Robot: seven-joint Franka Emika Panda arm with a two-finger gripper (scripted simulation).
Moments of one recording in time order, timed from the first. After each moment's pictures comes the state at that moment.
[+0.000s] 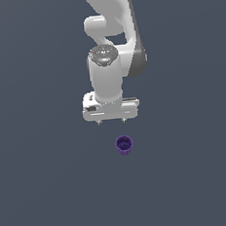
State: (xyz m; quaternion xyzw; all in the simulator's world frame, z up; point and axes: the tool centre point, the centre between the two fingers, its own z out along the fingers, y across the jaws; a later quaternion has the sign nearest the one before) arm 0.004 -0.009 0.176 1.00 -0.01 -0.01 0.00
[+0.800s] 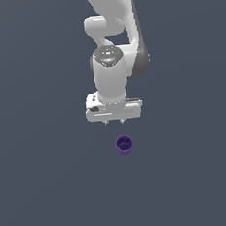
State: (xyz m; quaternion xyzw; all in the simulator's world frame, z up) arm 0.007 0.001 0.175 1.00 -0.01 -0.01 0.00
